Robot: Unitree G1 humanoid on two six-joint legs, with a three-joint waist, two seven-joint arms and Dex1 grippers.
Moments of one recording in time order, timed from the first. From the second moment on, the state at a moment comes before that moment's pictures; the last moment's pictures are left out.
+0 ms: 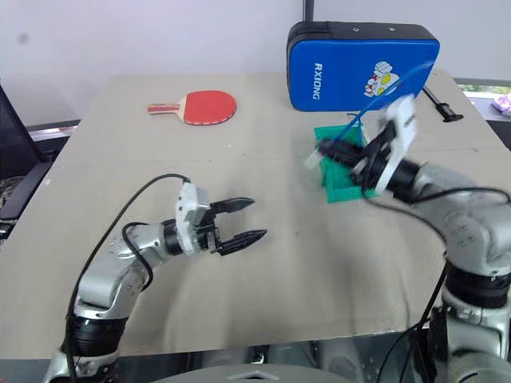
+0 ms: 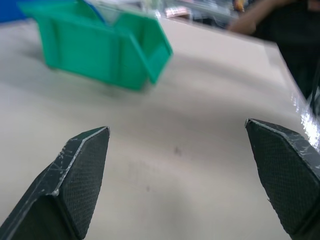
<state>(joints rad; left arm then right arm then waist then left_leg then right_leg) -0.12 0.49 0.05 -0.40 -0.52 0.49 -0.95 -0.63 -0.58 -0.30 -0.32 0.83 1.07 0.51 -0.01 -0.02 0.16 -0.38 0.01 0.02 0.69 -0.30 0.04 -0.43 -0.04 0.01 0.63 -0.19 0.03</state>
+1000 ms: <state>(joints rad) 0.00 0.55 0.08 -0.45 -0.59 0.49 -0.86 -0.10 -0.82 -0.47 -0.50 0.60 0.81 0.86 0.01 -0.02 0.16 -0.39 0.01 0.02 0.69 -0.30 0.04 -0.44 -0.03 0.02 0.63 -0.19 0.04</state>
